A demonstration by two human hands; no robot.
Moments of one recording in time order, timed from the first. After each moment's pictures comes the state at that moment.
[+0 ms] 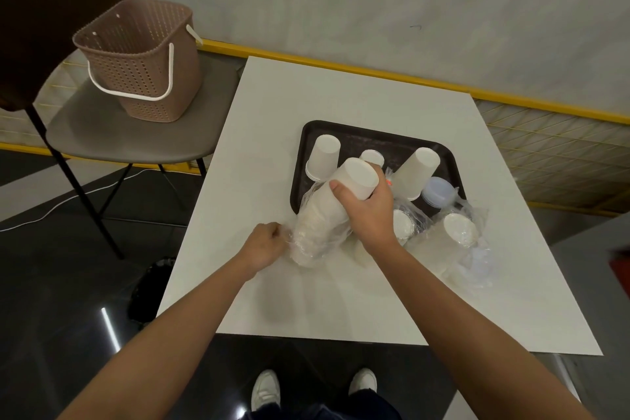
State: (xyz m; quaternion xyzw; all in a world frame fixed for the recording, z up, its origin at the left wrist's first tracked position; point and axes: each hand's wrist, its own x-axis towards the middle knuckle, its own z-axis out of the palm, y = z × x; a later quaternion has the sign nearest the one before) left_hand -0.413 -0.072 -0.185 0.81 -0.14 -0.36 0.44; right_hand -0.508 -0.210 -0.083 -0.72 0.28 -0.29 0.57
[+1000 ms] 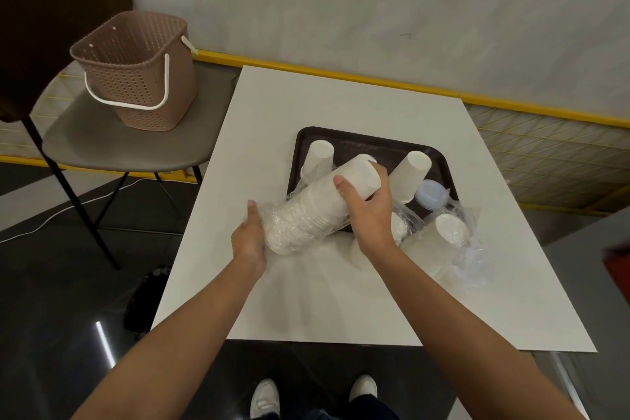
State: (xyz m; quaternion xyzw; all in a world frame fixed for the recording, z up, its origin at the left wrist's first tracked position) left_hand -0.414 -0.088 -0.163 0.60 0.21 -0.30 0.71; right_hand -0.512 -0.208 -0.078 -0.66 0.27 -0.32 0.62
